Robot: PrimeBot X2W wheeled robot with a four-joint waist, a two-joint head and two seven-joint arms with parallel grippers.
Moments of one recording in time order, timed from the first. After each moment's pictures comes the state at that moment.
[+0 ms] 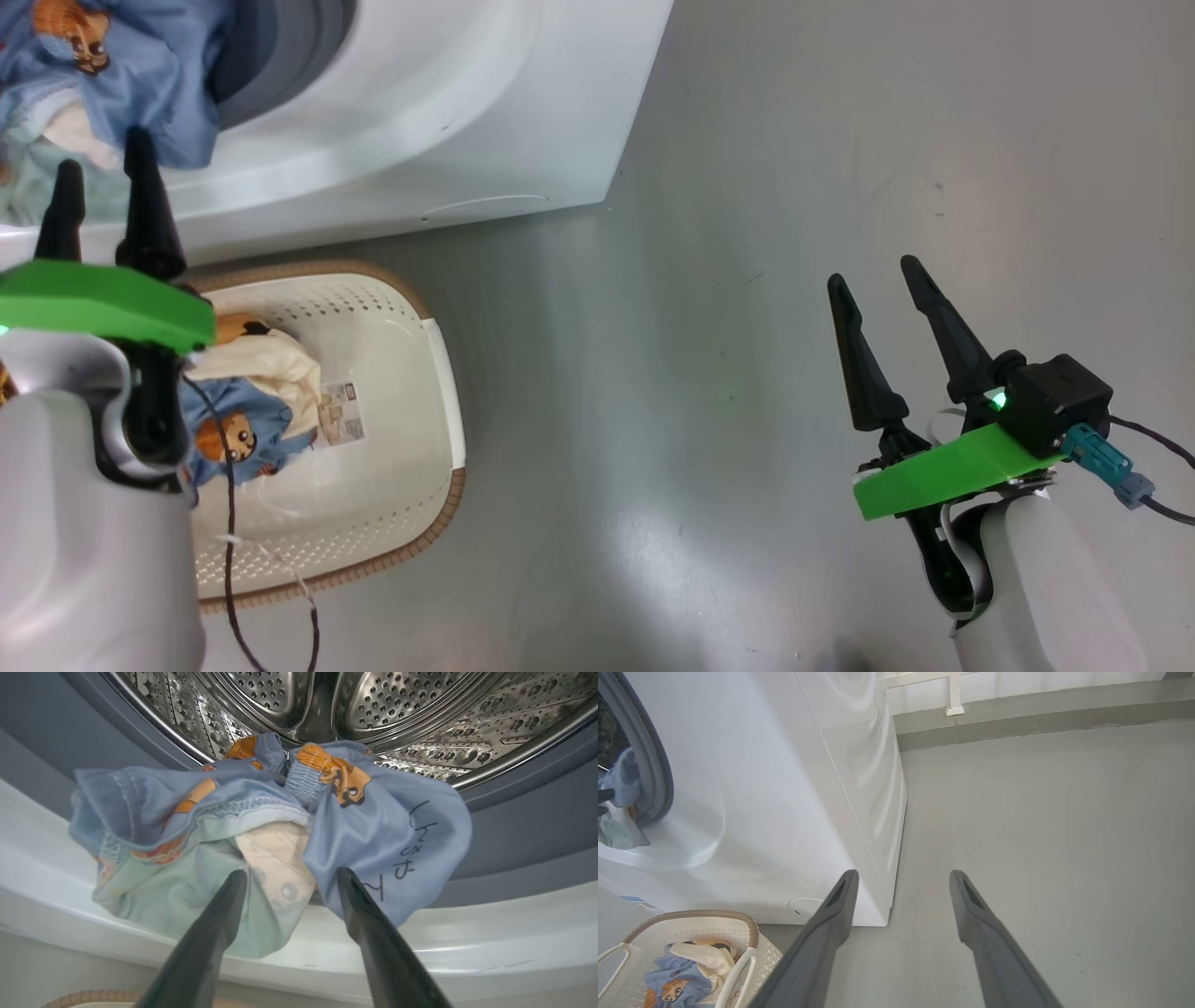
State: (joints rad) left arm -0.67 0.07 0.11 0.36 -0.48 -0.01 0.06; right arm -0.35 -0.06 0.06 0.18 0.21 0.13 -0.26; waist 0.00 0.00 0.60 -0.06
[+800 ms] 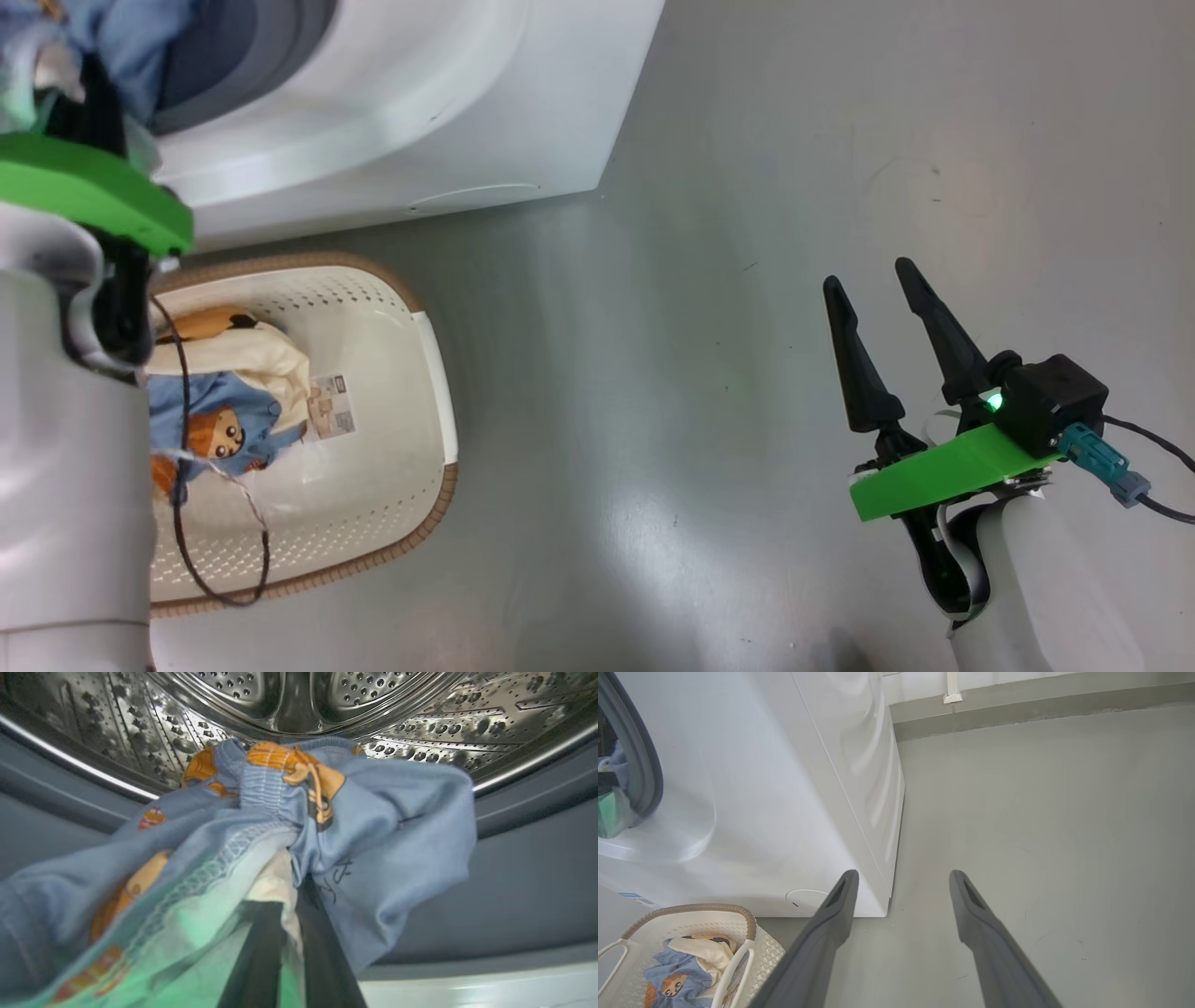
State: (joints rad) left arm -0.91 0.15 0.03 0.64 -0.45 -0.05 0.09; right arm -0.35 -0.06 0.07 0.19 0.22 0.13 -0.26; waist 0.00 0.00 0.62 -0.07
